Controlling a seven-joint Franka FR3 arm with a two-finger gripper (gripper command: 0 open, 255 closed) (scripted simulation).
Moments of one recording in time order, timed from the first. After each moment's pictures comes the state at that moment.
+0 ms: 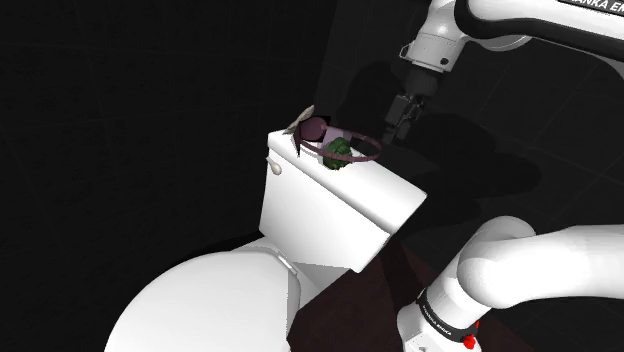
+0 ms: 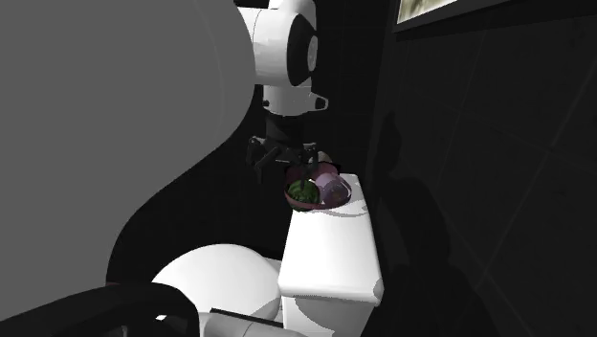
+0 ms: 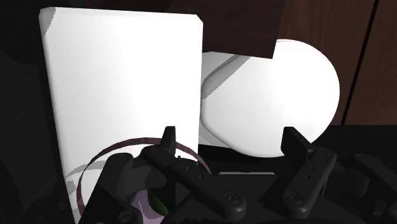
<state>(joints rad) -0.02 -0.78 0.01 -2.31 0.09 1.51 -0.12</state>
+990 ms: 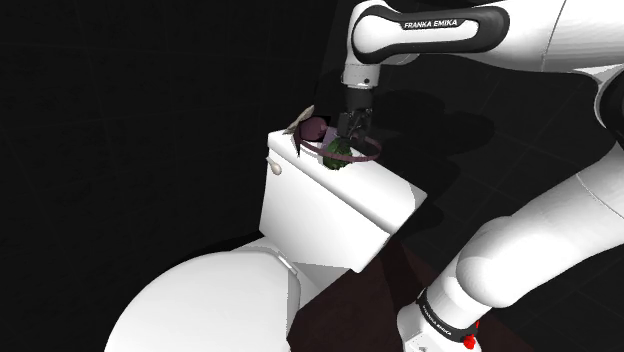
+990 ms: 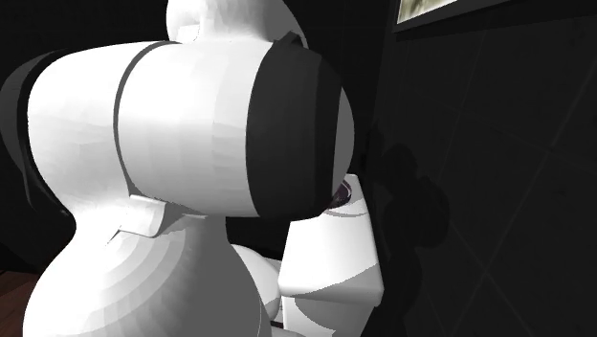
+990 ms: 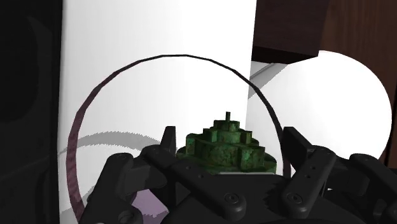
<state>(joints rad) -0.03 -0.25 0.02 -2.09 -0.02 1.59 -0.16</state>
